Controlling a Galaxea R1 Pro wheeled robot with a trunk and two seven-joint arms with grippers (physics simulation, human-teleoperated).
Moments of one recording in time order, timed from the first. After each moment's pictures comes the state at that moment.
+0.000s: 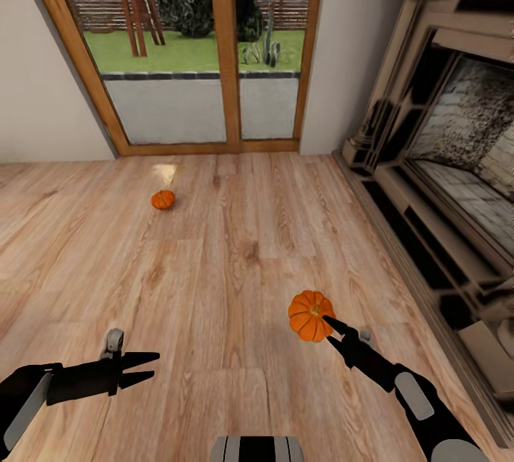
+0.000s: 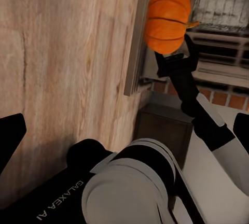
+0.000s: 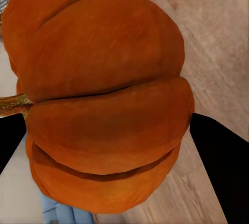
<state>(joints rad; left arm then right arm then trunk) -0.37 0.42 0.06 -0.94 0.43 1.05 -1.23 -0.50 -0.10 -0.27 -0.62 -0.80 0.64 0.69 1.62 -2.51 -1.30</state>
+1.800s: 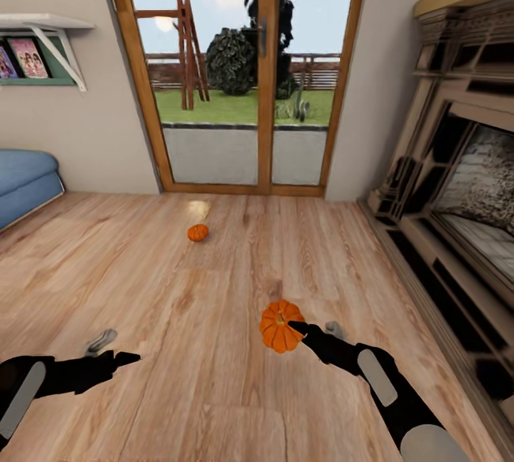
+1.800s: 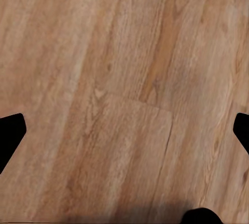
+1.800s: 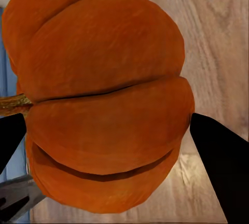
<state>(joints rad) -0.38 0.39 0.20 -1.03 0.43 1.03 -0.52 -0.52 -0.03 -0.01 -0.78 -0.80 0.64 0.32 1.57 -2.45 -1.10</state>
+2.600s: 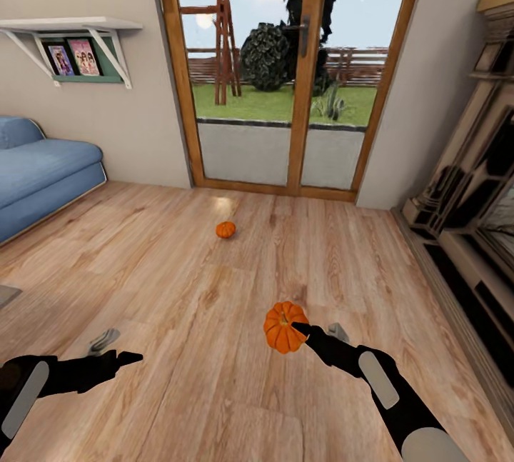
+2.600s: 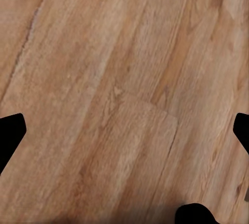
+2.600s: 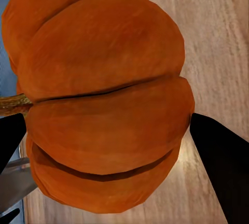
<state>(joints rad) -0.38 0.38 0.19 -1.03 0.43 1.02 -0.52 -0.51 -0.03 -0.02 -0.78 -0.82 0.61 0.27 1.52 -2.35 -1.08</state>
